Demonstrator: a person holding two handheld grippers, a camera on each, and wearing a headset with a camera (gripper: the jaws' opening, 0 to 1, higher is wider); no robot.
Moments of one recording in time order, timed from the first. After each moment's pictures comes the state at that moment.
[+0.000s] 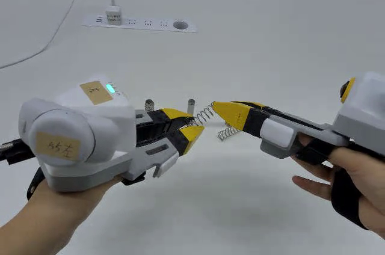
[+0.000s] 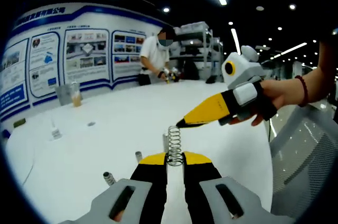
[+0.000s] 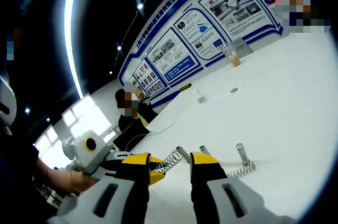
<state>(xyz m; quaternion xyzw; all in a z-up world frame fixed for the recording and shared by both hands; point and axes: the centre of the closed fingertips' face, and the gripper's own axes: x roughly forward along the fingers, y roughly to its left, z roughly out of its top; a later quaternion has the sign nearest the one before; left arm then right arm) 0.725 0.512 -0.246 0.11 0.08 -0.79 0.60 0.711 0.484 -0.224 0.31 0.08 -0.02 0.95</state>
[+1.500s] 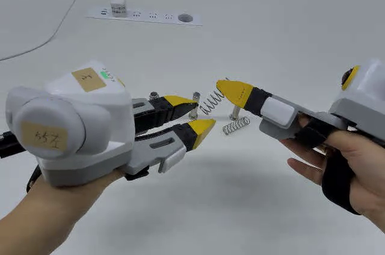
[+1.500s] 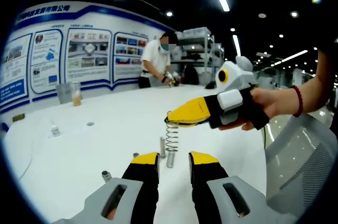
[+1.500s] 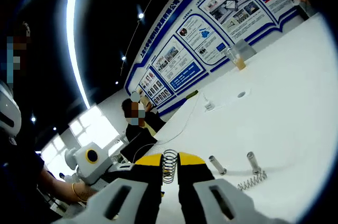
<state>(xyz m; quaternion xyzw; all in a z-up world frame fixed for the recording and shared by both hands) 0.722 0.517 -0.239 0.09 0.09 -0.79 0.61 0.726 0.485 -0.208 0.32 0.04 -0.01 0.95</state>
